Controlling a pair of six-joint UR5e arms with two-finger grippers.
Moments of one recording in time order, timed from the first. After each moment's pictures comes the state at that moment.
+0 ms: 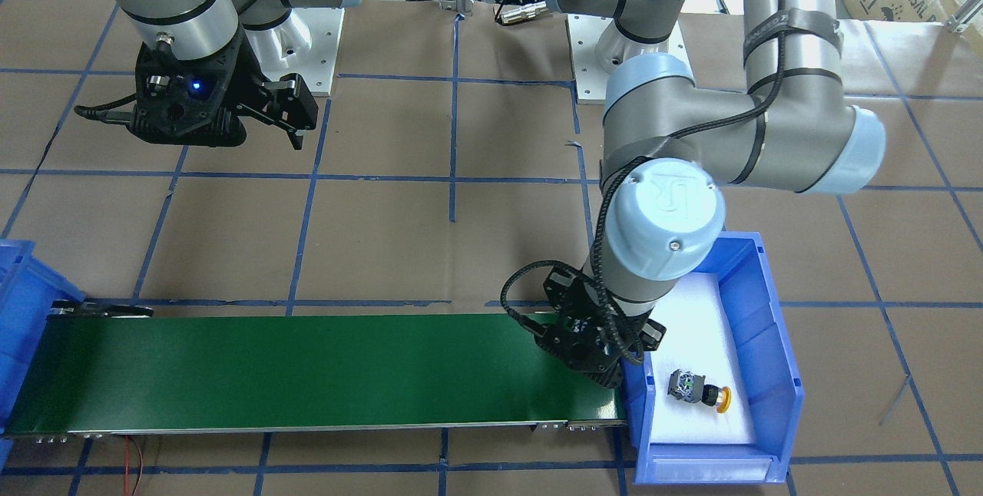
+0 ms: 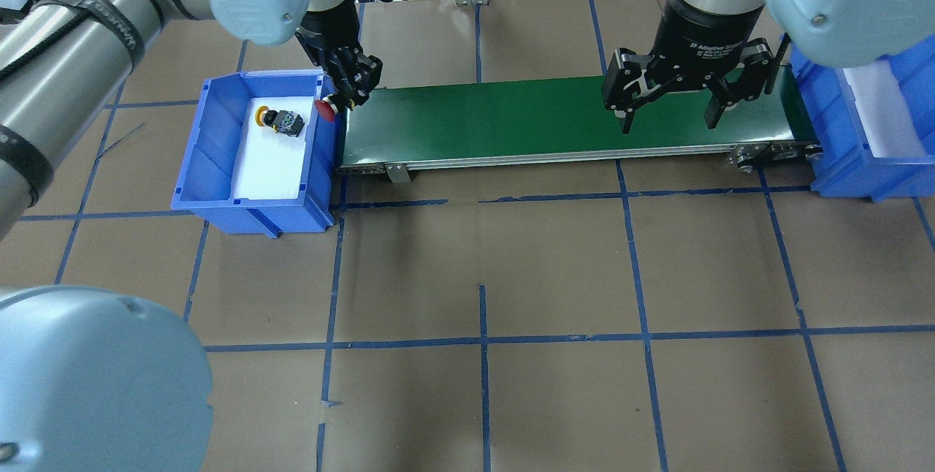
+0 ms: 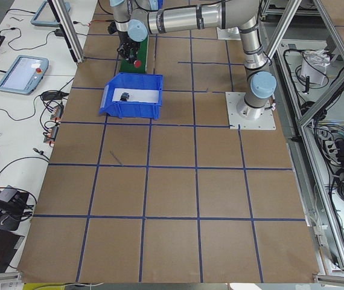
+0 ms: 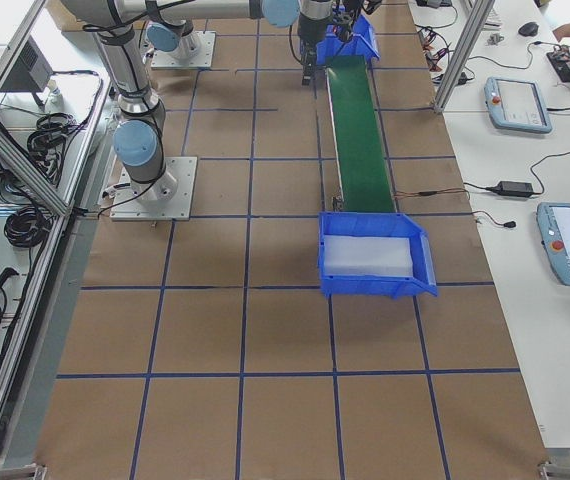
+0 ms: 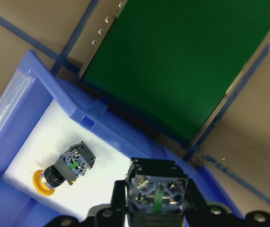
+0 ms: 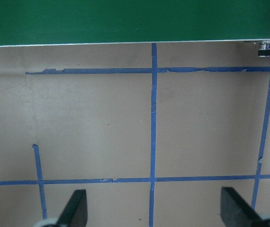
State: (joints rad) left arm -1.71 -2.10 -1.27 -1.41 1.62 0.37; right arm 1.64 -1.51 1.52 -1.49 -1.59 0.07
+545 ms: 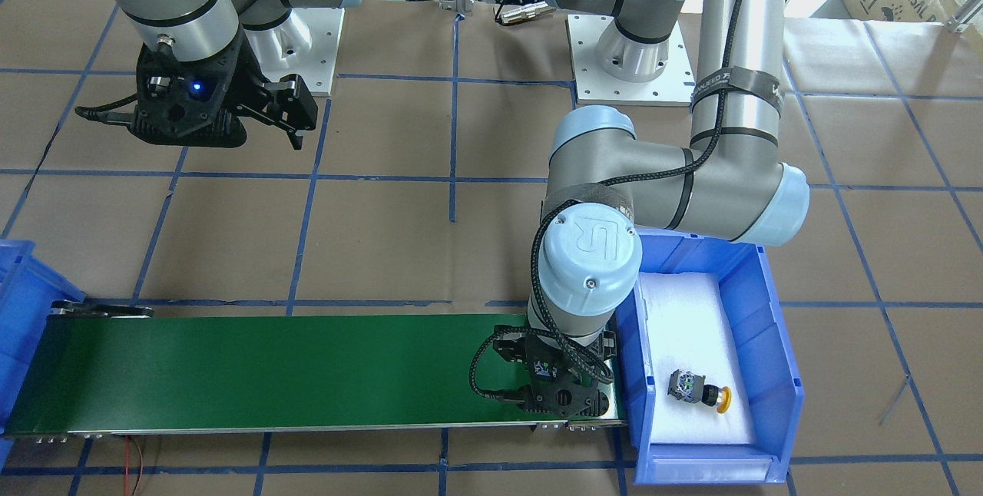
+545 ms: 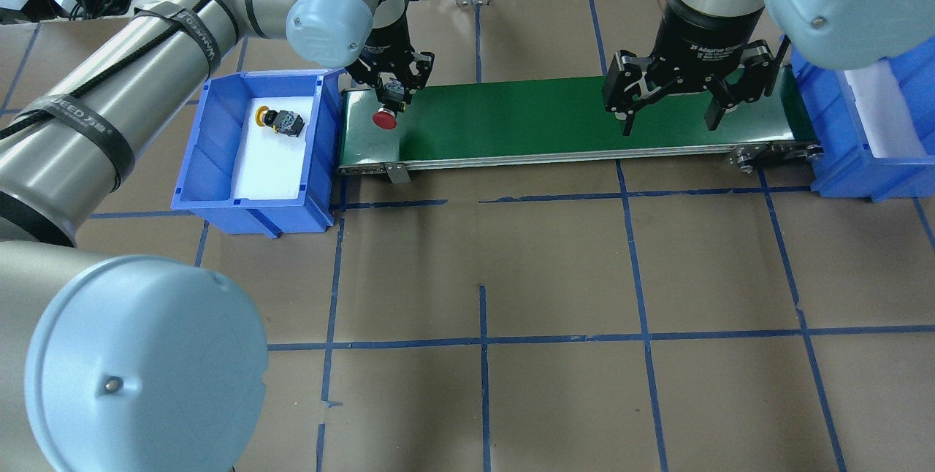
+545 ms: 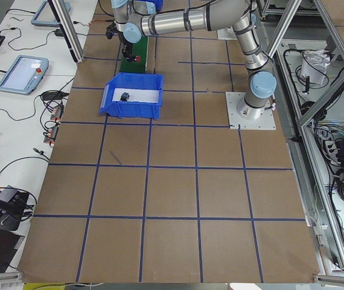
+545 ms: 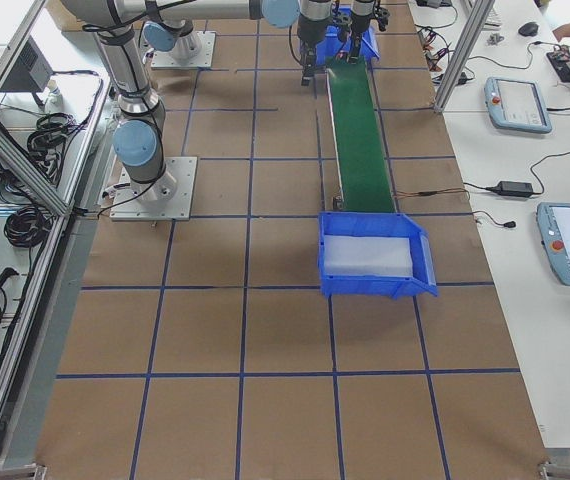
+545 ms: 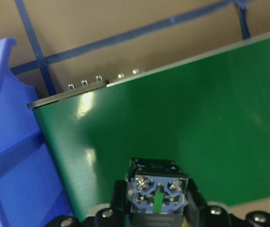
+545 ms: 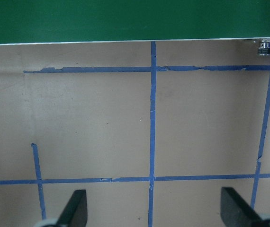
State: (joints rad) left arm -1.76 -2.19 -1.25 -1.28 1.61 -0.15; right arm 1.64 -1.51 1.52 -1.49 -1.59 0.07
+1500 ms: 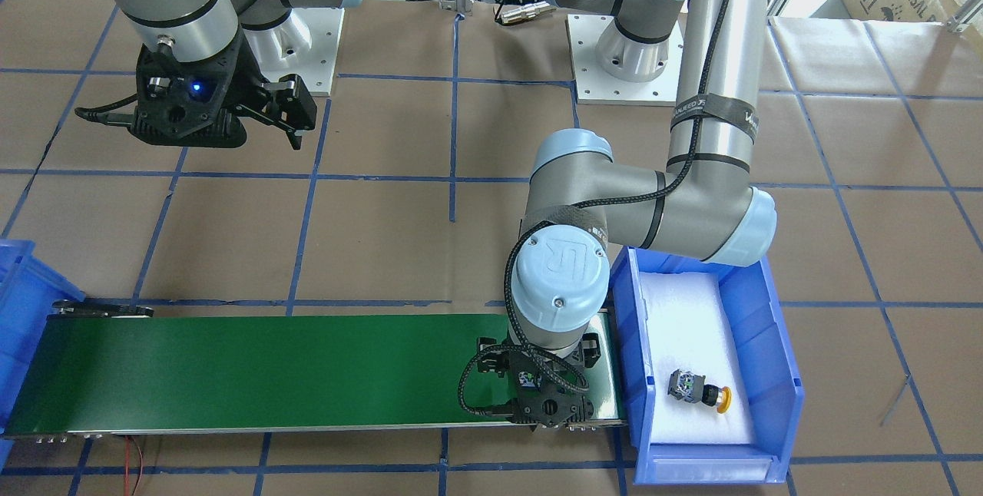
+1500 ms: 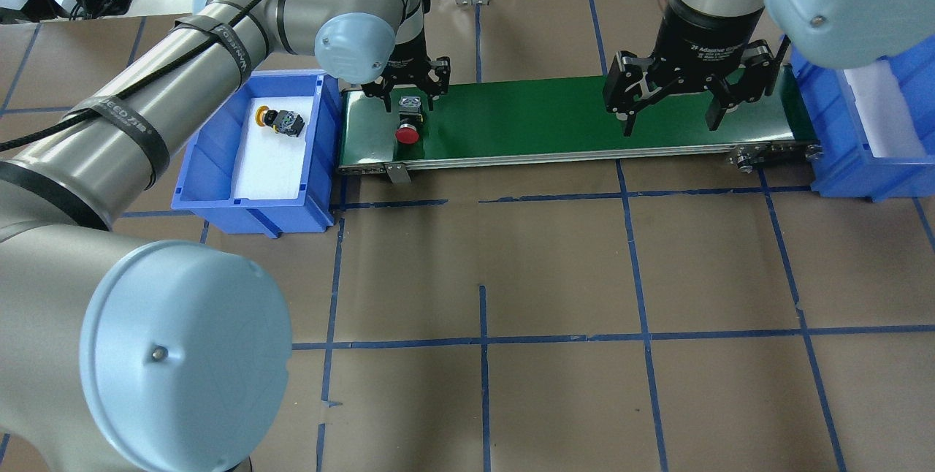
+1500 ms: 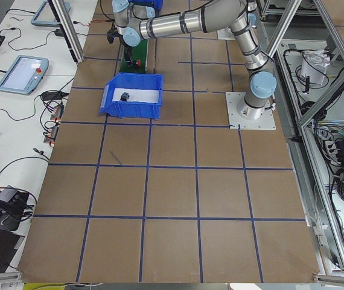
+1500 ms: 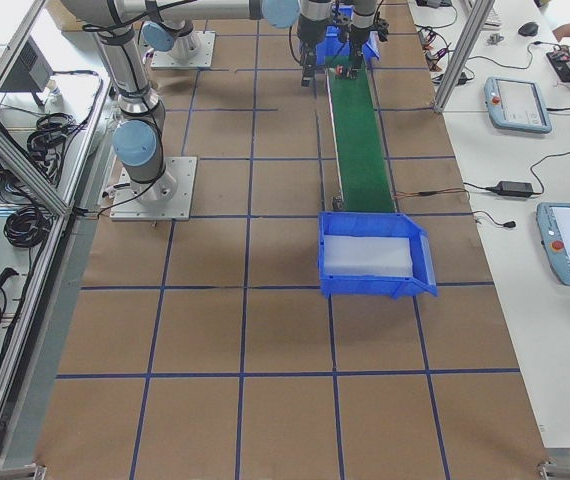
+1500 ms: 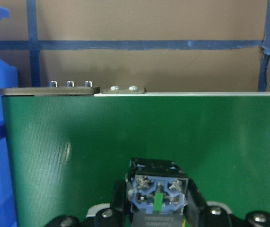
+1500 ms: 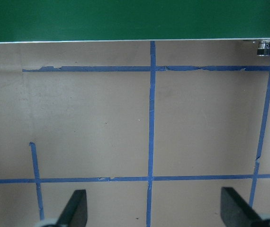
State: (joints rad) left arm -1.77 -2.22 -1.25 -1.25 1.62 -0.22; right arm 1.64 -1.51 1.52 -1.49 -1.60 0.06
